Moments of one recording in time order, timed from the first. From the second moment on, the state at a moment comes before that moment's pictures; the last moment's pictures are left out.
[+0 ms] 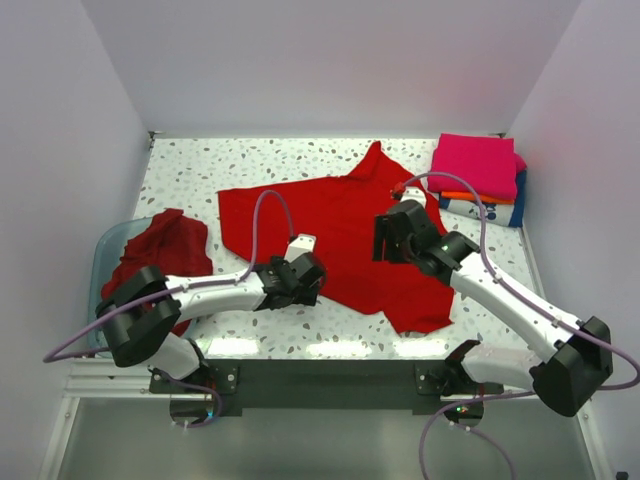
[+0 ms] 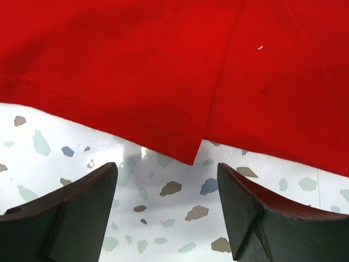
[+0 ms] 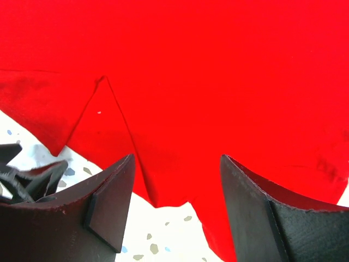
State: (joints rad) left arm -0.98 1.49 0.78 -0.37 -0.46 -0.68; right arm 0.65 1.19 0.98 -0.63 0.29 0.54
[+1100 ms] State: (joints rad) left arm -0.98 1.53 0.85 -0.41 -0.56 -0.65; right arm 0.63 1.13 0.94 -0.67 0.31 0.54
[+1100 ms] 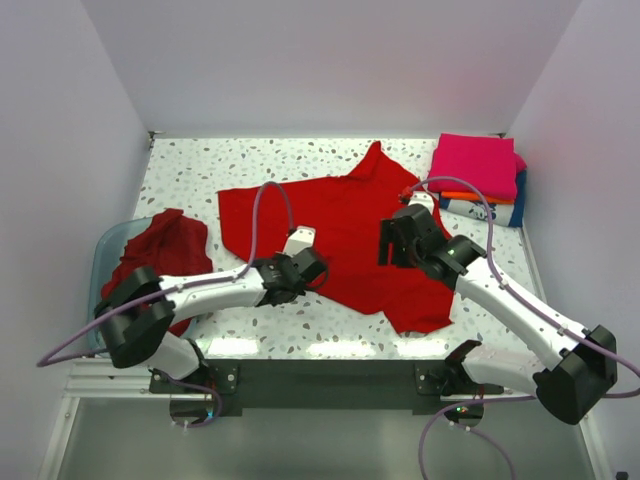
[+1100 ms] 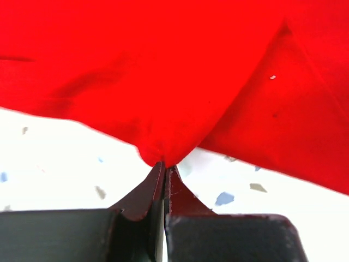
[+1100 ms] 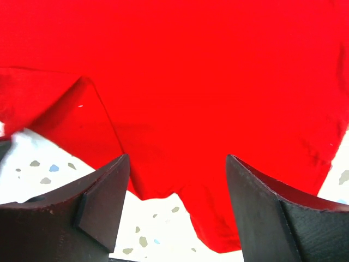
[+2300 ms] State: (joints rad) left arm -0.70 1.08 0.83 -0.59 -0.67 -0.33; right arm 0.60 1.63 0.91 -0.49 0.22 0.64
